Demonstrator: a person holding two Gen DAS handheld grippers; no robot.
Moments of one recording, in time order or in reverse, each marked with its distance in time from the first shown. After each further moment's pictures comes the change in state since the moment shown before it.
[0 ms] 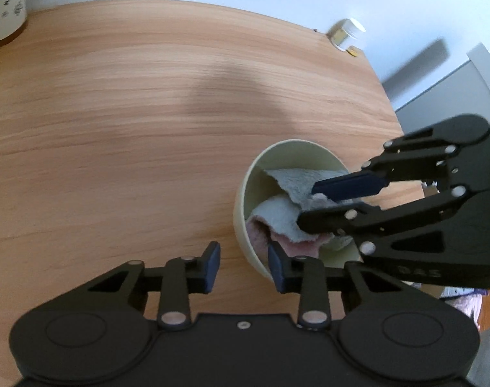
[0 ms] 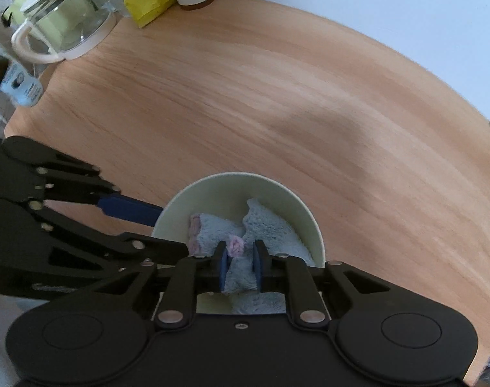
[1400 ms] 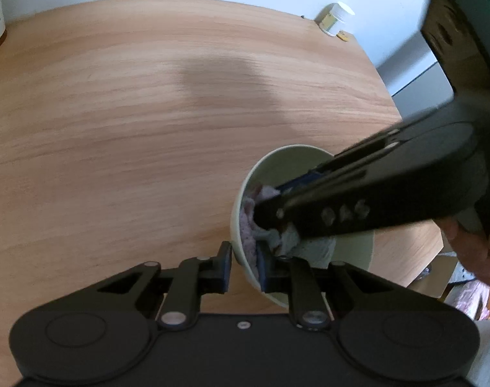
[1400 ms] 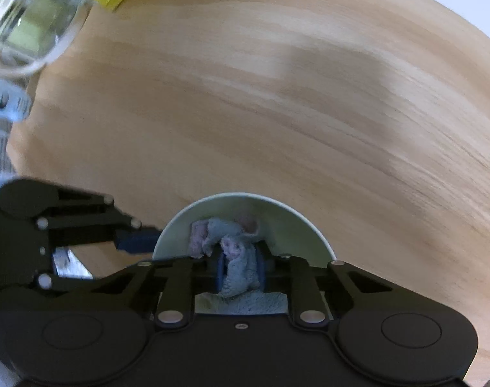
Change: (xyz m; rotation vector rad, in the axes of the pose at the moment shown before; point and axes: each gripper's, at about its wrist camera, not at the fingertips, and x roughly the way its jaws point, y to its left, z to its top) left arm 0.012 -0.011 0.000 0.025 0.018 0.006; right arm 0.041 -0.029 0.011 0.290 0.091 0.152
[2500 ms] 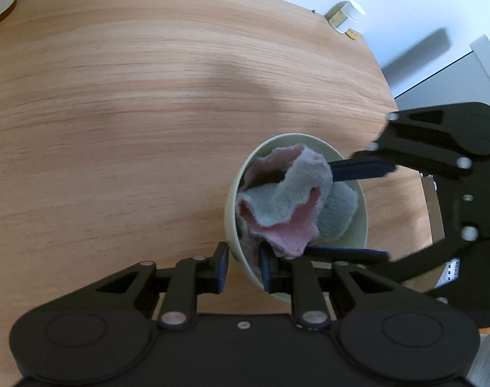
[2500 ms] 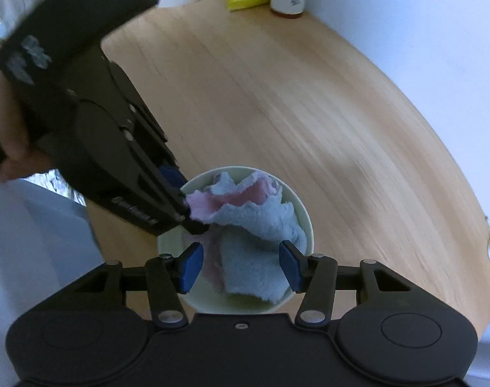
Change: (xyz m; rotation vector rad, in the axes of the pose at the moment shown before) left arm -0.002 0.009 -0.004 -0.052 0.036 -0.027; right arm -0.031 0.033 -0.053 -0.681 -0.096 -0.186
